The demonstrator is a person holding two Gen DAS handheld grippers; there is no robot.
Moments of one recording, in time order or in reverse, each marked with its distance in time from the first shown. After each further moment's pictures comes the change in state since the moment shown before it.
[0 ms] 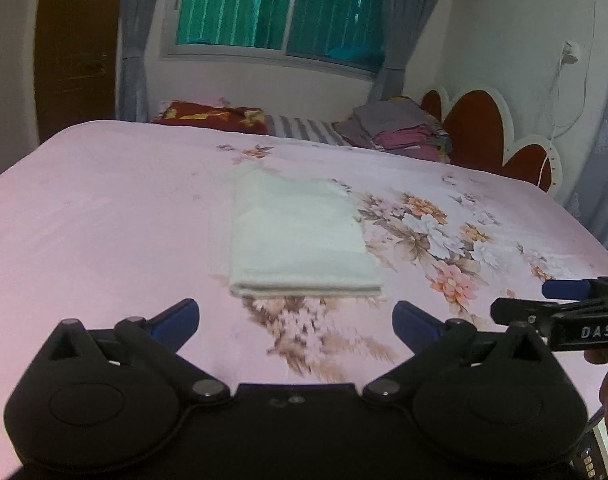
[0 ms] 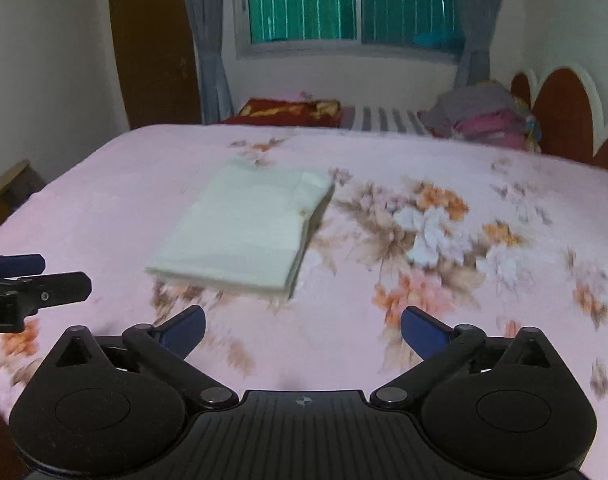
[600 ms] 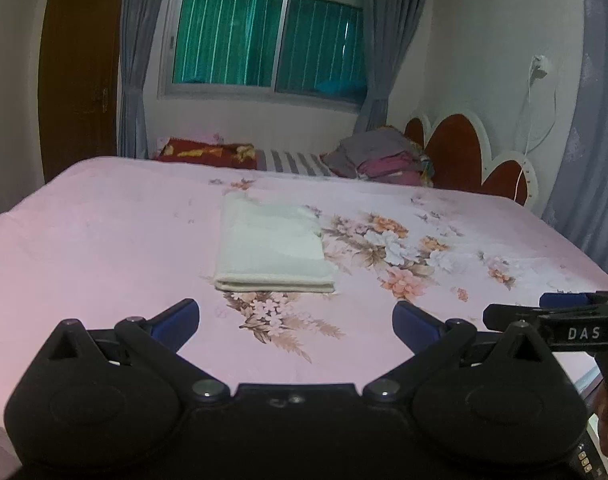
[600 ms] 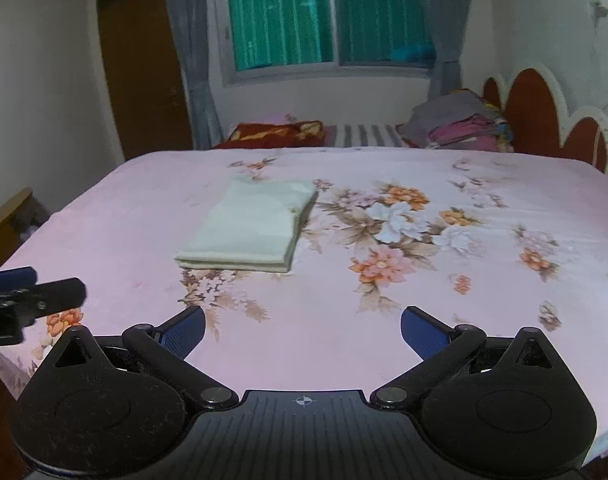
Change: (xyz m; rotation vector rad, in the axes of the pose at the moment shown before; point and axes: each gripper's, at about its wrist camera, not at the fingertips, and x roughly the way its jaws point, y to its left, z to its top) left arm -0.097 -0.048 -0.032 0.040 -0.116 0.001; right arm -0.120 0.007 -0.049 0.065 -0.086 -0.035
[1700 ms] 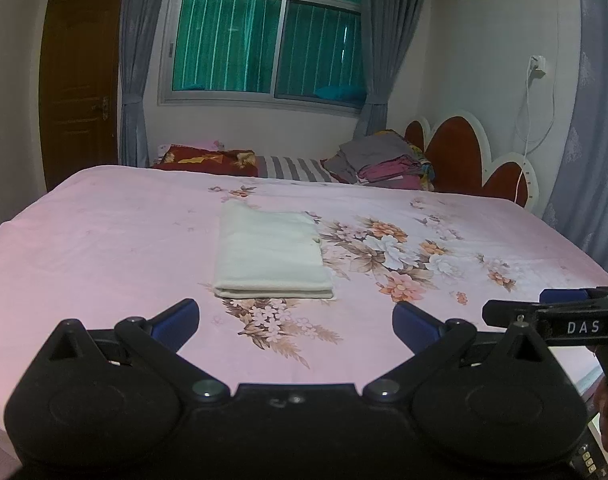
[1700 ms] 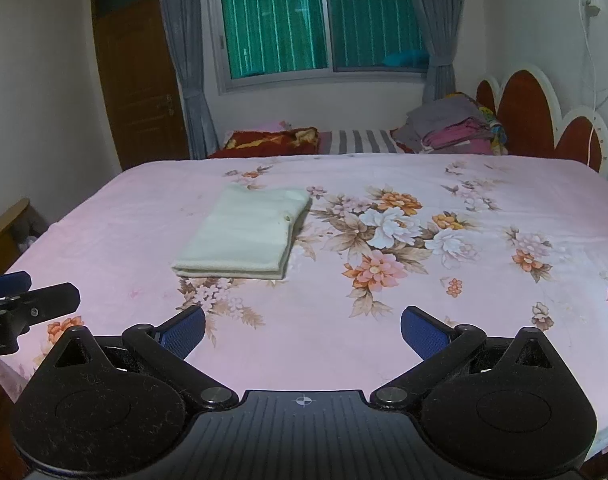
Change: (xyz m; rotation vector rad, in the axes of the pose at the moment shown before) left arm -0.001 -0.007 -0.001 0.007 -0.015 0.006; right arm -0.012 -0.006 0.004 0.001 -0.014 0.002
